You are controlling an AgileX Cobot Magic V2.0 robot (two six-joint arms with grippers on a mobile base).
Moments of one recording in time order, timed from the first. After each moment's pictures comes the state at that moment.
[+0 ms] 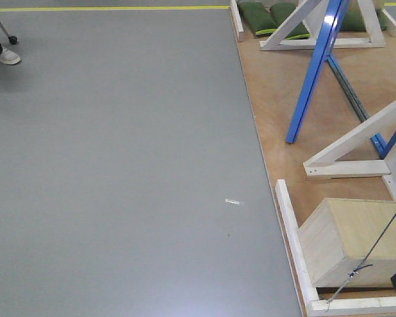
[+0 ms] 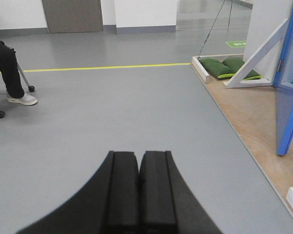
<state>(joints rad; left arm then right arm) 0.00 -0.01 0.03 0.06 0.25 -0.03 -0.01 -0.01 0.03 -0.04 0.20 0.13</state>
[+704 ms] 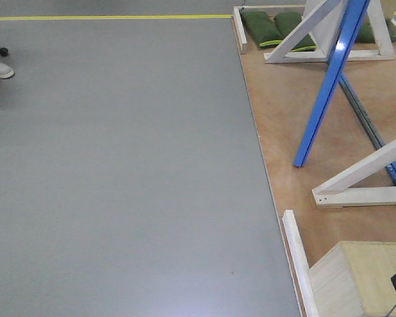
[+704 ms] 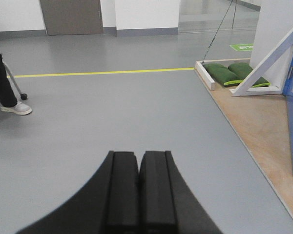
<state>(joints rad) 0.00 -0.01 0.03 0.06 0.25 -0.03 -0.01 -0.01 0.03 -0.04 0.20 0.13</state>
